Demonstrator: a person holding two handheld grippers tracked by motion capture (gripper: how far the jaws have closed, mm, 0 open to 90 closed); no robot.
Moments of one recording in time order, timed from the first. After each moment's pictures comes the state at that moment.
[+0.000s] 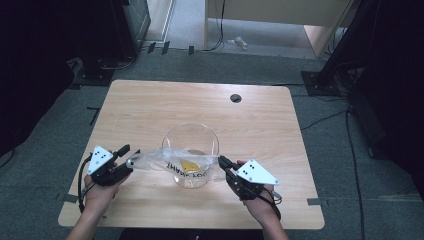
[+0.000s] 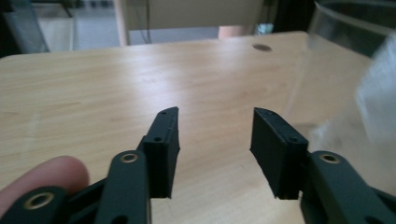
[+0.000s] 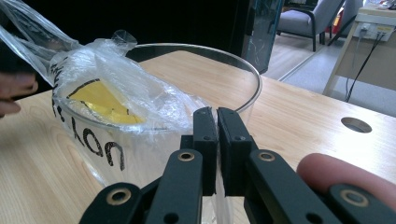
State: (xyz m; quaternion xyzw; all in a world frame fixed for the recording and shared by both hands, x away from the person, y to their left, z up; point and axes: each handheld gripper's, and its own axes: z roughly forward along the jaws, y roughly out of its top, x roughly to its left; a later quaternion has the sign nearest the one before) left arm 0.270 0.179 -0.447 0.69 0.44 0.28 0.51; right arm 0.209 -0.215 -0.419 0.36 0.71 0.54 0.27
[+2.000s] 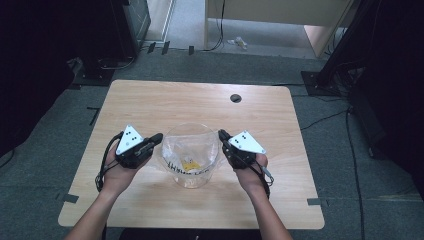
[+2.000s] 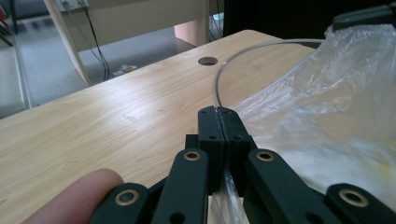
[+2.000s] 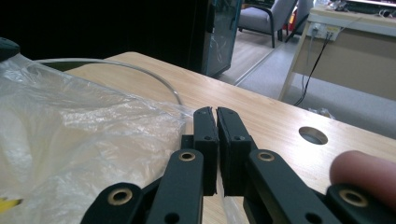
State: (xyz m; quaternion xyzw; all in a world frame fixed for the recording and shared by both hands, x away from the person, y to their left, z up) left arm 0.306 0.110 -0.407 0.76 0.33 0.23 0.50; right arm 0.286 -0.205 -0.419 0.41 0.69 0.50 0.33
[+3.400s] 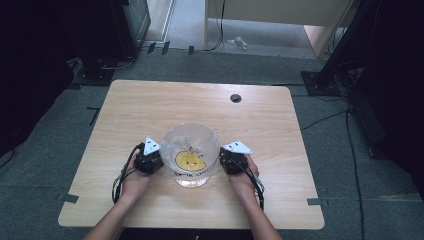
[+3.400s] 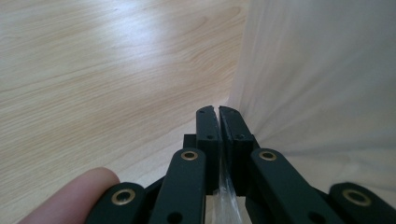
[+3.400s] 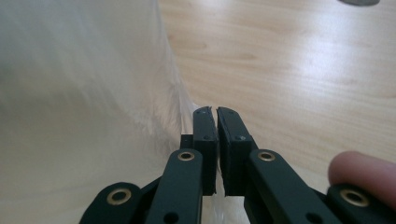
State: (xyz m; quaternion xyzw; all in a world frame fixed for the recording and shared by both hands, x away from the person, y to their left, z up) left arm 0.320 0.088 -0.503 0.81 0.41 0.20 0.38; right arm 0.305 -0.201 -0.508 0.51 0.72 0.41 0.23
